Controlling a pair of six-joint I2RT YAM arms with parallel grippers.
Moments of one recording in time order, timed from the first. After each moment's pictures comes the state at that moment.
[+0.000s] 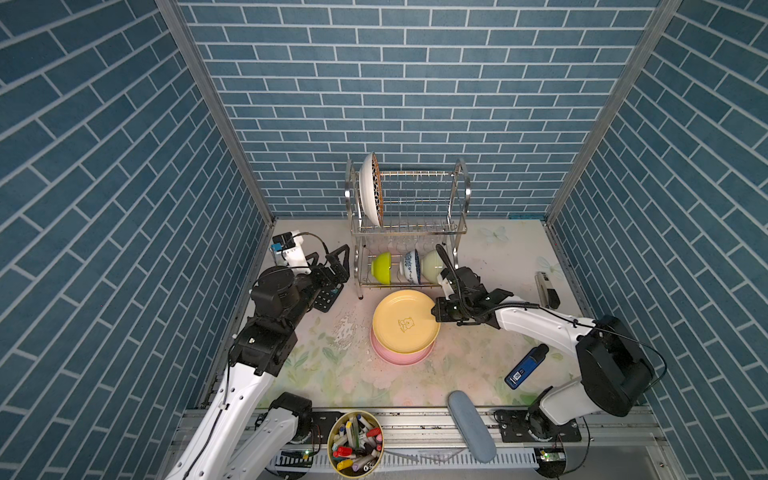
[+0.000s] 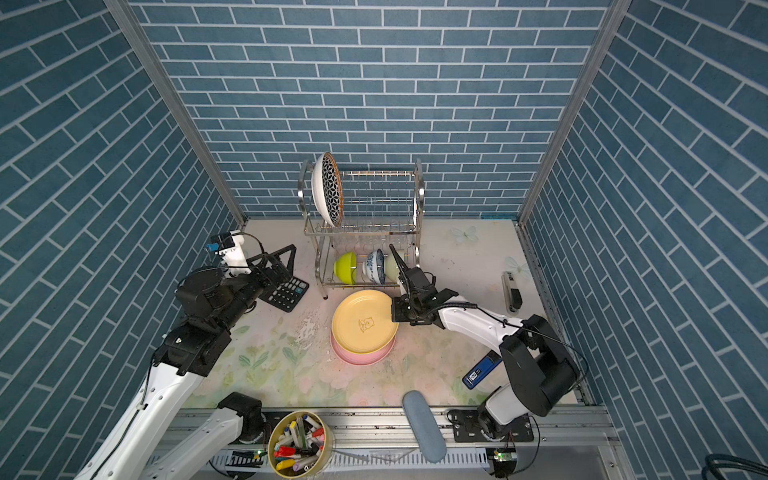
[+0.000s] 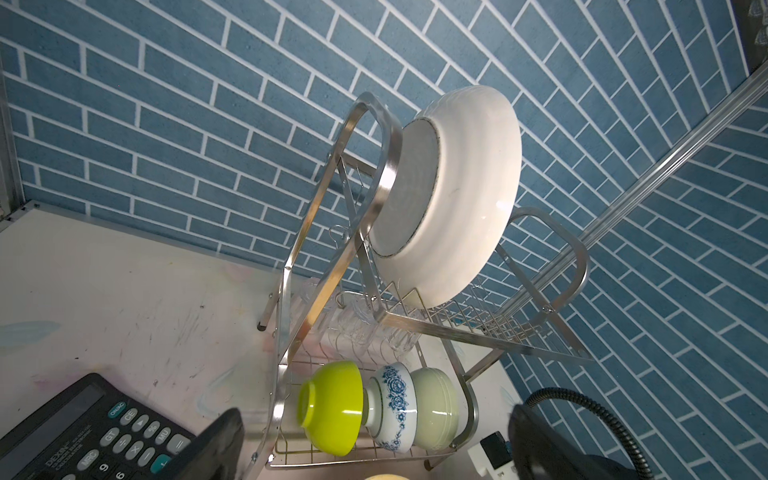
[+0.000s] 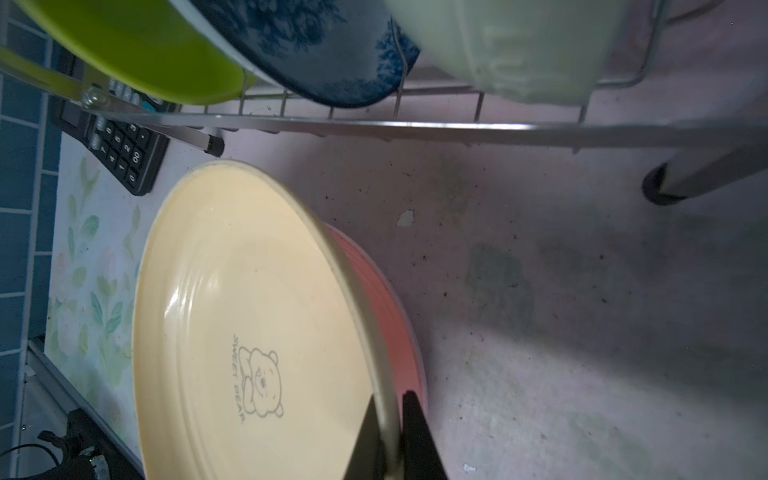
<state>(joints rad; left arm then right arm) -0.31 0.76 0.88 -0.22 0.02 -0.55 0.72 1.53 0.90 -0.32 -0.20 0.56</state>
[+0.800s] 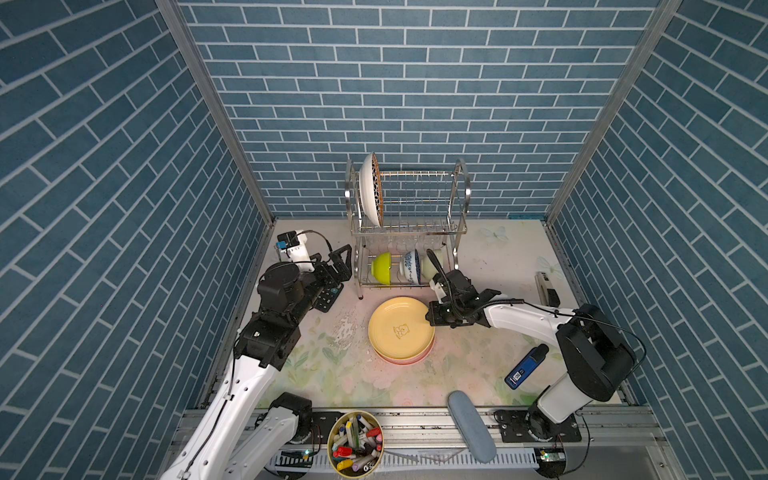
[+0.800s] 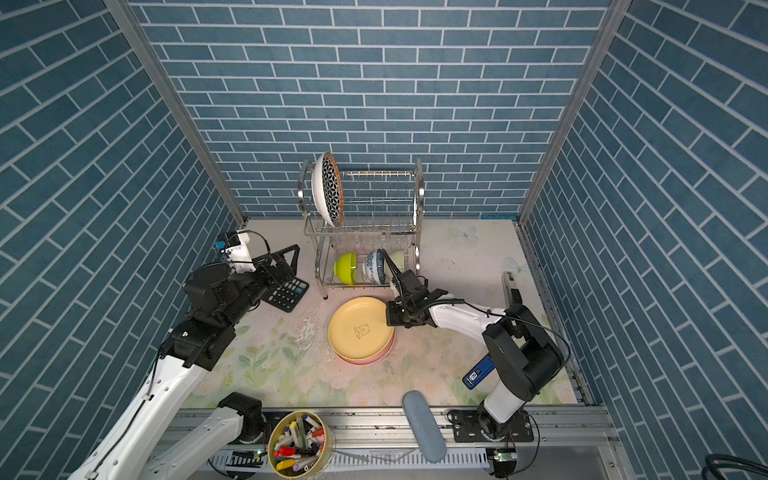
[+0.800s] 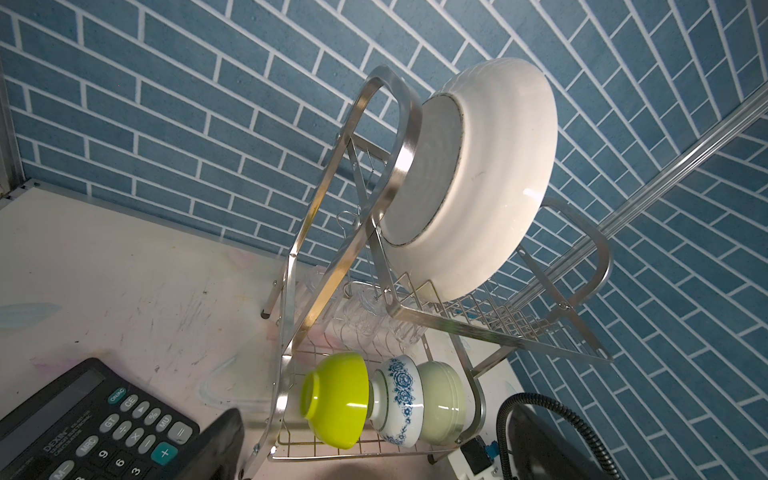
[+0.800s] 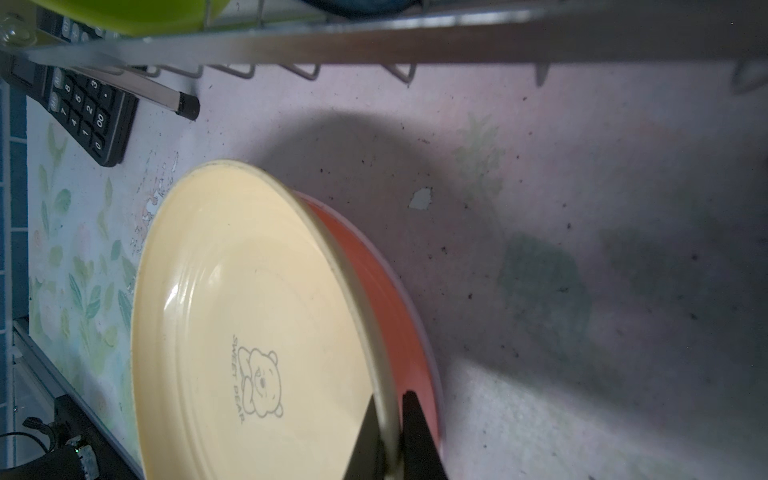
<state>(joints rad) -0.31 0.81 0.88 -0.22 0.02 -0.57 0.75 1.62 0.92 -0.29 -0.23 0.56</state>
